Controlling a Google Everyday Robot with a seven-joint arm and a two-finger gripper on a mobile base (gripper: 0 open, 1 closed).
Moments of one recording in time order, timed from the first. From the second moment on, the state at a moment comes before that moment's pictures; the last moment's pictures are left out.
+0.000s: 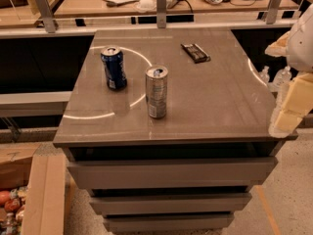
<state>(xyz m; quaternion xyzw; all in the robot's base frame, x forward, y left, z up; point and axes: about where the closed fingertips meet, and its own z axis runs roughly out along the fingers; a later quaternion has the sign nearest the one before) 0.438 -0.216 0.977 -0.60 0.78 -0.04 0.16</state>
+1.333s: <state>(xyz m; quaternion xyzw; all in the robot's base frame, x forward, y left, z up) 0.477 -0.205 0.912 -0.56 0.74 0.13 0.35</state>
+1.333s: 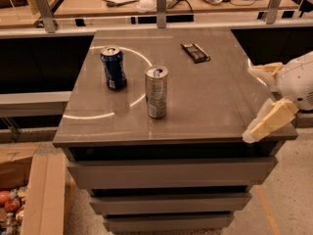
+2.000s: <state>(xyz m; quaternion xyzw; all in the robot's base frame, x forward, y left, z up) 0.501 -0.122 0.919 -0.54 0.64 0.30 0.47</state>
